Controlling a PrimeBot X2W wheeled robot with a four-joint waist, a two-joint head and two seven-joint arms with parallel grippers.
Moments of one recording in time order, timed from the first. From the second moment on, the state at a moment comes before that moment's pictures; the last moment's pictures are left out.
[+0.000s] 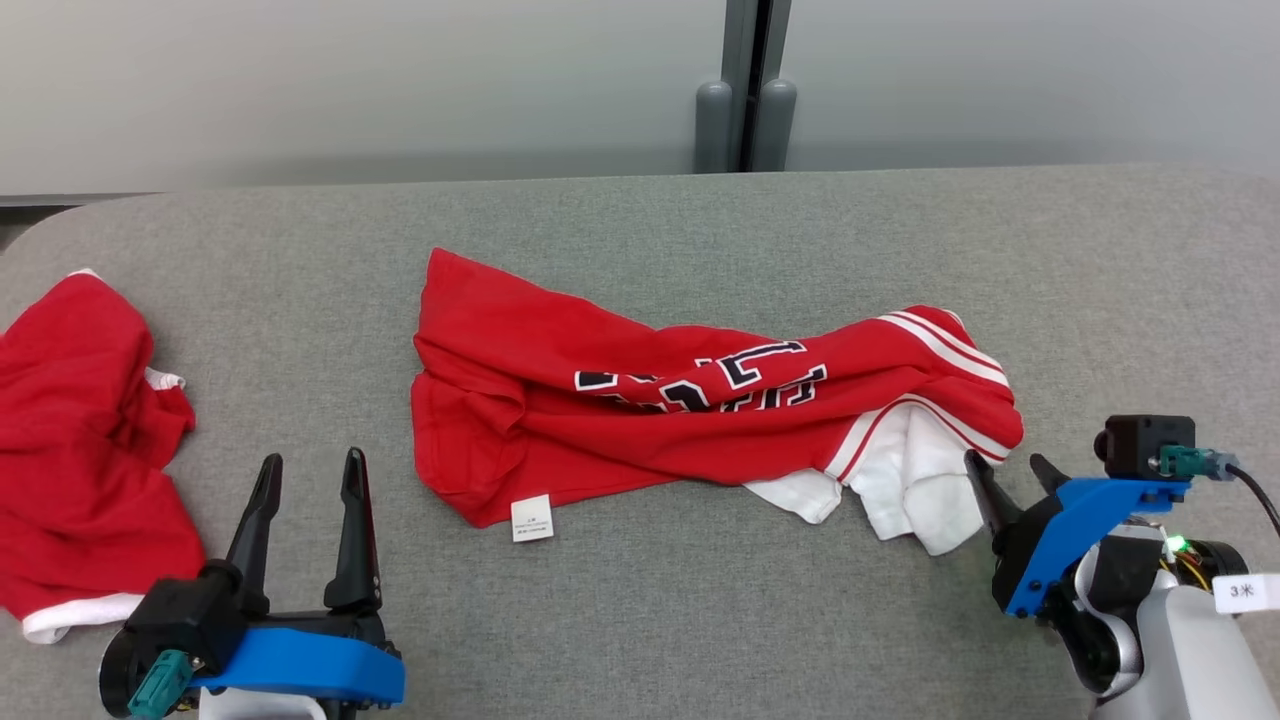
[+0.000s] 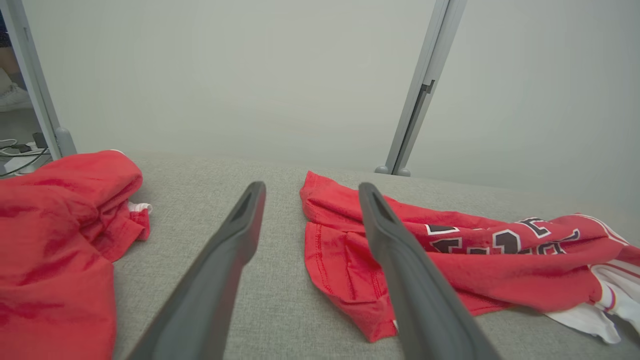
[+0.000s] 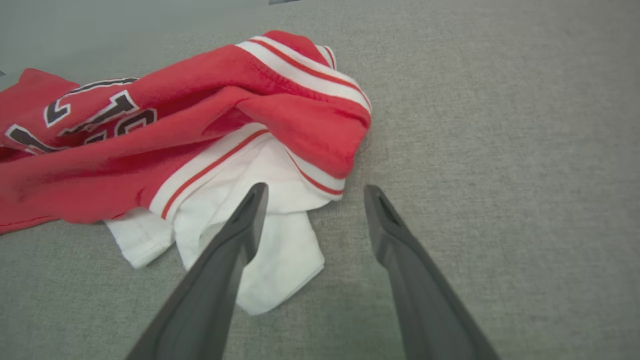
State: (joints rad) left arm -0.03 0.27 -0.24 0.08 -0.46 0.09 -0.23; right arm -0.26 -0.05 -0.13 0.34 0.20 0.13 0.34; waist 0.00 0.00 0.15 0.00
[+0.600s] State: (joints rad) left arm -0.06 0.28 -0.26 0.08 -0.46 0.08 -0.23; right arm -0.60 -0.08 -0.20 0.59 -0.01 0.13 0.24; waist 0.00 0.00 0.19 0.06
